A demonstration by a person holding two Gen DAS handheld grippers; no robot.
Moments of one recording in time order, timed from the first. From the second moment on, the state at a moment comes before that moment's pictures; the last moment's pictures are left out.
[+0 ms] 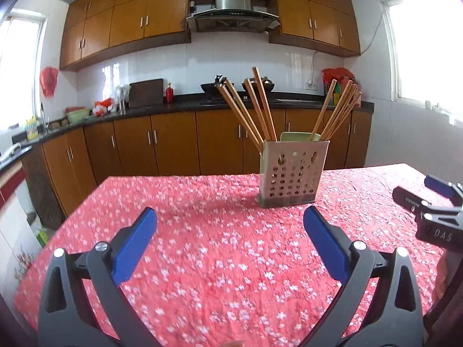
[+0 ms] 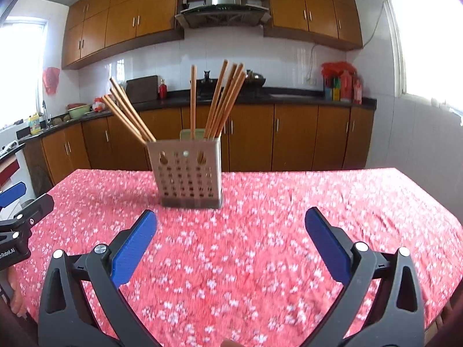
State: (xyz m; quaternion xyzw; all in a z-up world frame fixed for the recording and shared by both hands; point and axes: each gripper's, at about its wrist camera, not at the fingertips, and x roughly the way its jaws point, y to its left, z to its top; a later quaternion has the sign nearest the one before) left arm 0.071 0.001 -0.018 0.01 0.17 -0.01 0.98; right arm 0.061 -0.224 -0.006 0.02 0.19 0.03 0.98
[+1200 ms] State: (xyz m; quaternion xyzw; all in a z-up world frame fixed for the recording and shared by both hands) left arm 0.045 0.002 -0.036 0.00 0.17 -0.02 0.98; right arm 0.031 -0.218 -0.025 0.02 0.18 0.02 0.98
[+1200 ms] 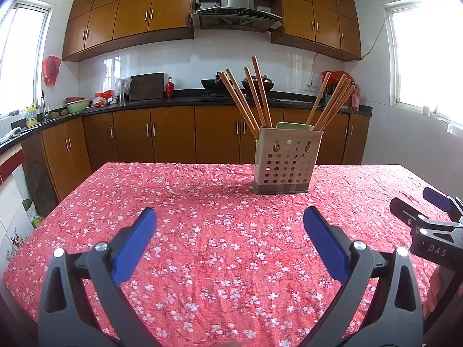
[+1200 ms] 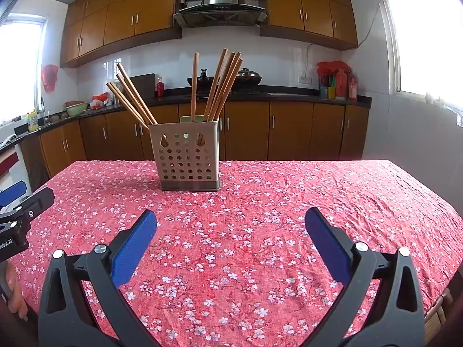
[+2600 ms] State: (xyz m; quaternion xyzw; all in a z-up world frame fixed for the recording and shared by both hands) left arm 0.046 0.005 -0.035 0.00 0.18 -0.02 0.98; right arm 0.033 -0.222 -0.026 0.02 0.19 0.02 0.98
